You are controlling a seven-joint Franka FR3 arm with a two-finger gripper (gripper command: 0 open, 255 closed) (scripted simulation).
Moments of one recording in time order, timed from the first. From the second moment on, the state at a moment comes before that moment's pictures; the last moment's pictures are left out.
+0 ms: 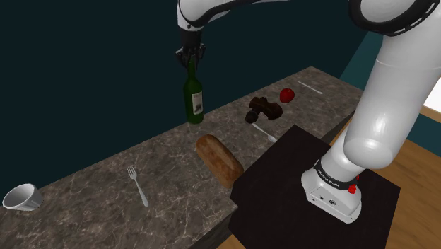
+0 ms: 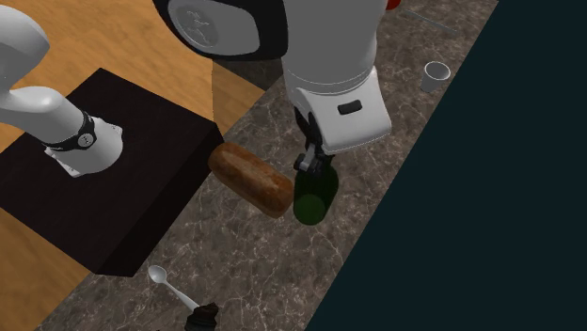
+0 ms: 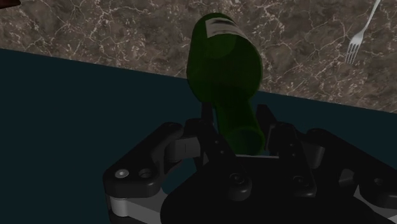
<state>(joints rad) 0.05 0.25 0.19 -1.69 -0.07 2.03 0.26</state>
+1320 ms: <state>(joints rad) 0.06 0.24 0.19 -1.45 -0.06 1.77 0.25</state>
